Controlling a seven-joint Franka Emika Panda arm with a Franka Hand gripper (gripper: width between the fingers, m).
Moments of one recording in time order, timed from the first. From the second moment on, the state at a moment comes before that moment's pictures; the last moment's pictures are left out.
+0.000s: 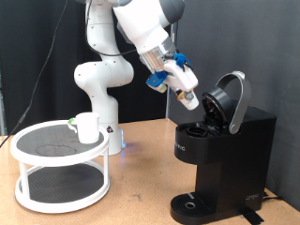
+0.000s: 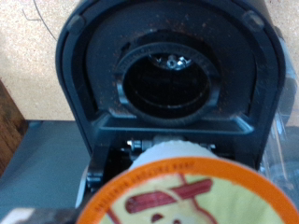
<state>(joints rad) 0.22 -0.20 -0.23 -2.26 0.63 2.12 2.09</state>
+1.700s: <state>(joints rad) 0.22 -0.10 -0.18 -2.29 0.62 2.24 2.09</state>
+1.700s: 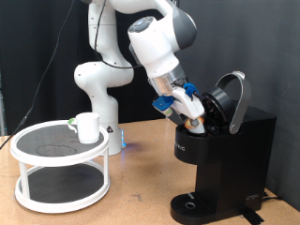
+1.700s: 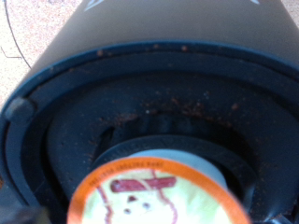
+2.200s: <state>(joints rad) 0.22 -0.11 -0.18 -2.29 0.67 2.21 2.02</state>
